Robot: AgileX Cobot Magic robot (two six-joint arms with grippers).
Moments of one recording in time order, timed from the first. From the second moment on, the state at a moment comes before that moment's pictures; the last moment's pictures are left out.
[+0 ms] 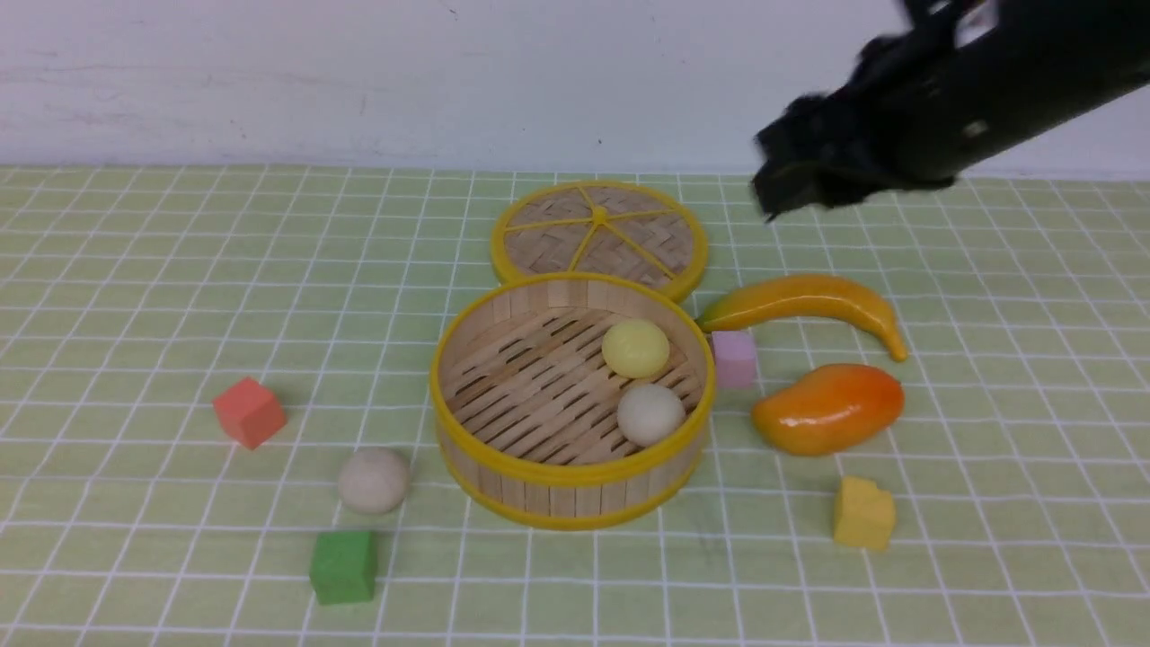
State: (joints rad) right arm 0.39 1.46 -1.58 0.15 0.92 -0.02; left arm -0.16 -0.01 0.03 0.04 0.38 -0.39
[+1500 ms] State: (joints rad) right arm 0.22 0.28 -0.49 -0.18 0.77 0.40; left arm -0.16 -0.01 0.03 0.04 0.38 -0.39
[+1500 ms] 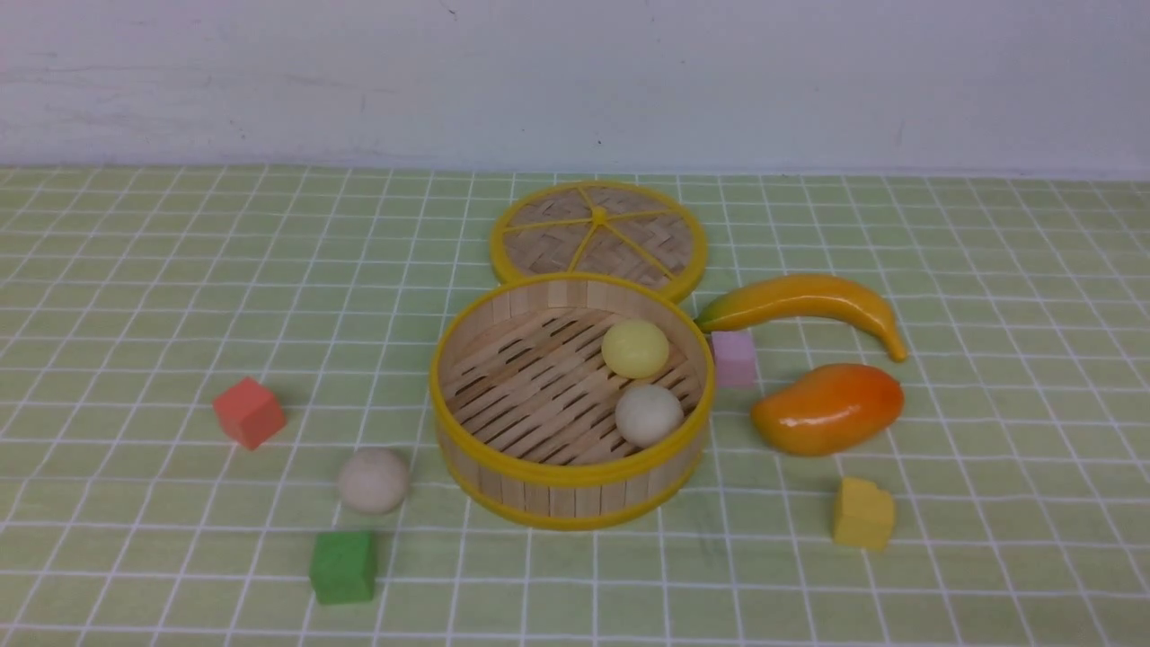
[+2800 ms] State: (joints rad) right arm -0.12 -0.01 0.02 -0.17 0.39 0.24; left arm -0.16 -0.01 0.03 0.04 0.38 -0.39
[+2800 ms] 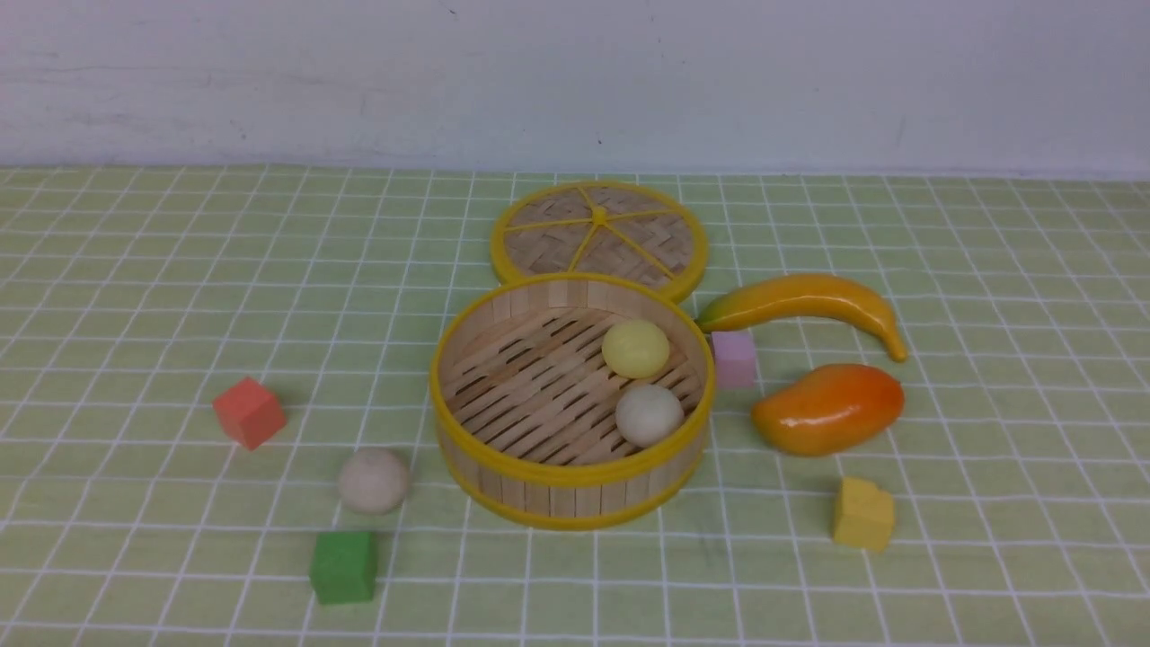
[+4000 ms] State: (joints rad) right arm -0.12 -0.01 0.02 -0.17 0.39 0.24; left arm -0.16 -0.01 0.03 -0.01 -0.21 -0.39
